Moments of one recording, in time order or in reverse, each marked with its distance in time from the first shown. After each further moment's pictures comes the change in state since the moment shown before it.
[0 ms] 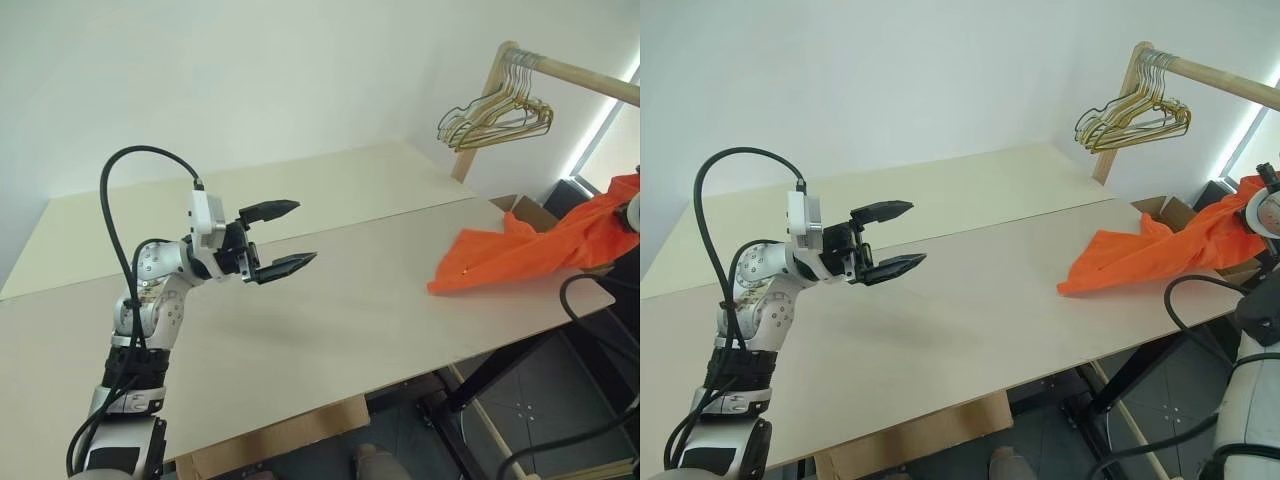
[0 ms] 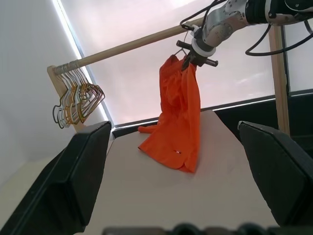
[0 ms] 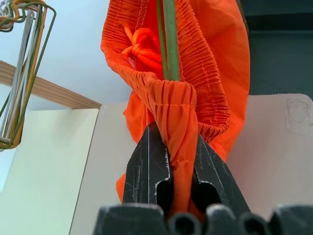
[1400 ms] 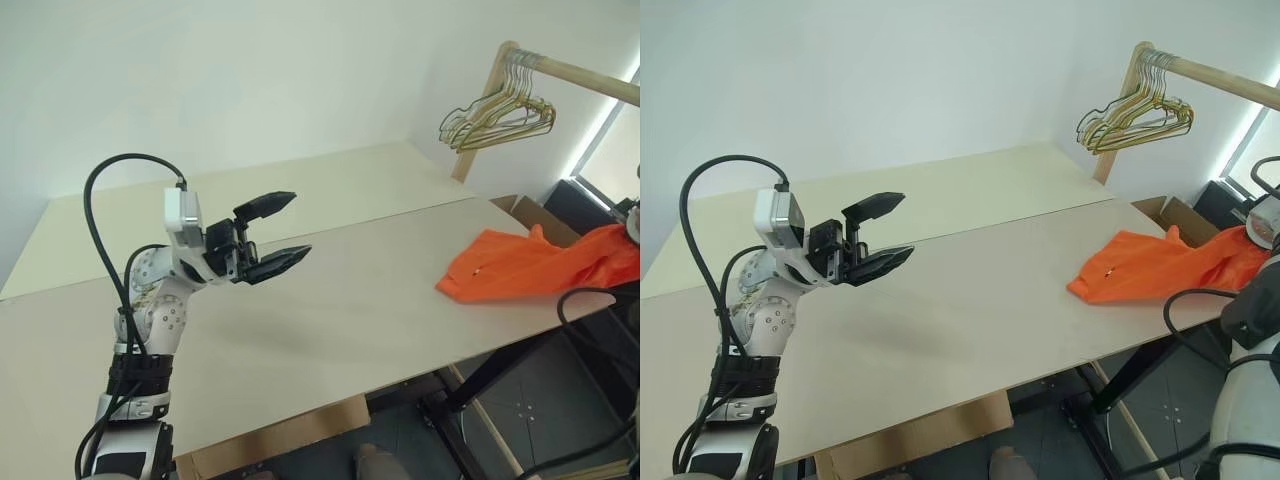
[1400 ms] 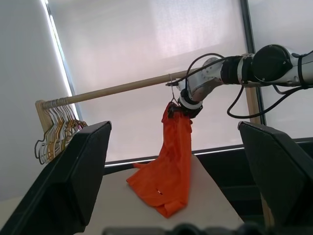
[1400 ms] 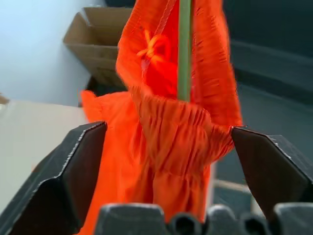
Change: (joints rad) left arm 0.027 -0.047 0.046 -0.037 -0.181 0.042 -0.027; right arm 0.011 0.031 0.275 -0.026 -0.209 0.010 -0.113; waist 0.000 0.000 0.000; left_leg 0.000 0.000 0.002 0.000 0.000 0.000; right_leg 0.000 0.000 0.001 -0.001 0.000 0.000
